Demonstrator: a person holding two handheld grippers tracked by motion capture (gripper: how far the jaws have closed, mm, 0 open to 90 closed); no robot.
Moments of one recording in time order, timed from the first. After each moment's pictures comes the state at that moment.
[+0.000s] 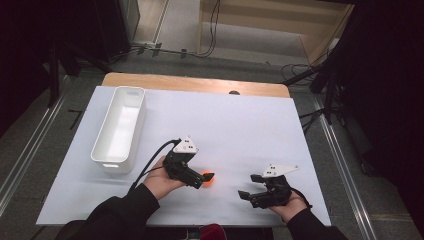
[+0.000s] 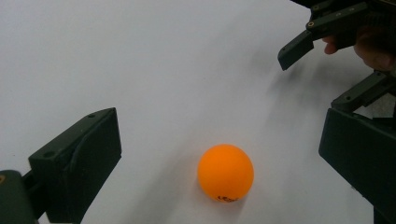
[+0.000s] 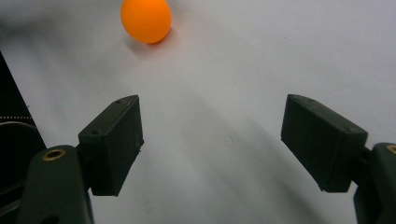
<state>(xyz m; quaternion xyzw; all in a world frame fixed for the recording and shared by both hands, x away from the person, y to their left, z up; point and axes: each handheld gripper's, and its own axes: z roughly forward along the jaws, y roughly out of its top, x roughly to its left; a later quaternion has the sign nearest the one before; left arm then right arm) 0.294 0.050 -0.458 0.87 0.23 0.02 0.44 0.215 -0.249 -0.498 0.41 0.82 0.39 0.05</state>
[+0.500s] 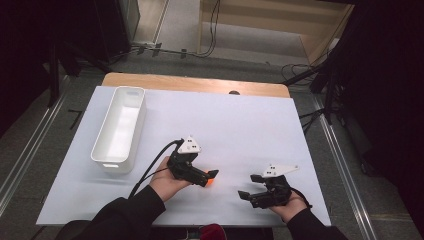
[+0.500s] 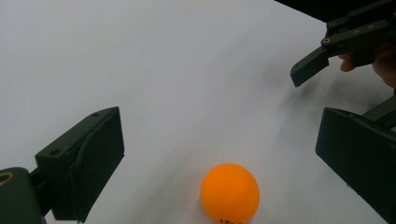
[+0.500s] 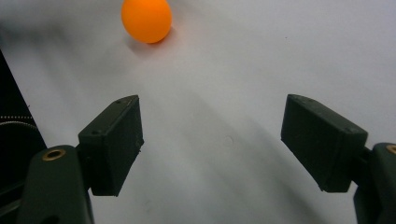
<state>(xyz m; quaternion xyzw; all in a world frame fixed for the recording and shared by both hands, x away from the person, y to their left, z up) 0.291 0.040 -0.461 0.85 0.26 0.05 0.45 0.215 -0.248 -0.498 0.41 0.82 0.39 0.04</state>
